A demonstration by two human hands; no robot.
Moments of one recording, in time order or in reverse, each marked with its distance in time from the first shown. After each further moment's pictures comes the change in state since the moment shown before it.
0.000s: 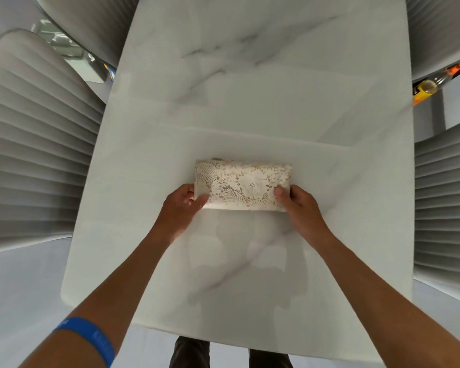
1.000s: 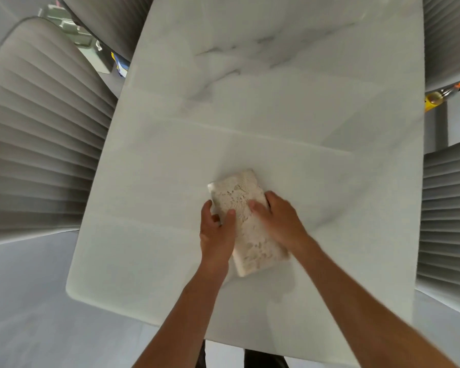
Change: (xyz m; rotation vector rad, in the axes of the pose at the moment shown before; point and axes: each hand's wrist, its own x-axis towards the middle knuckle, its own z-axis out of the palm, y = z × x) left_hand -0.054 0.011 0.075 -0.349 0.278 -0.289; right_hand -0.006 -0.039 0.056 -0.416 -0.140 -0.047
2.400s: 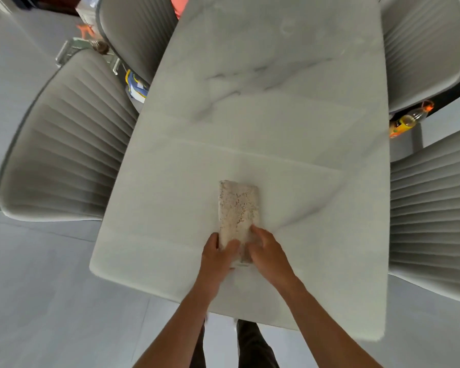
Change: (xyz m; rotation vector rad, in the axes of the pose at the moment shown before) left_hand -0.072 -0.032 -0.047 0.131 -0.152 -0.022; right_hand -0.123 -0.005 0.038 0.116 -0.061 0.156
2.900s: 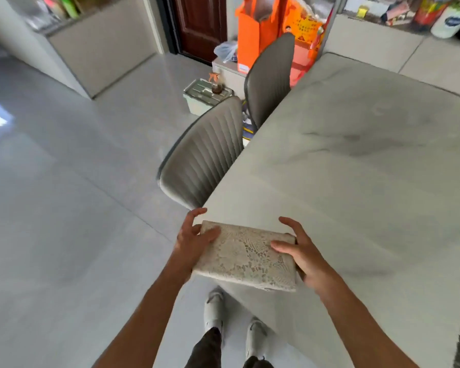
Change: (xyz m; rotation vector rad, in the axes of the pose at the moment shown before) left_hand -0.104 0.050 -0.217 -0.189 0.217 0.203; right_hand -0.055 -0.145 0.004 0.519 -0.433 -0.161
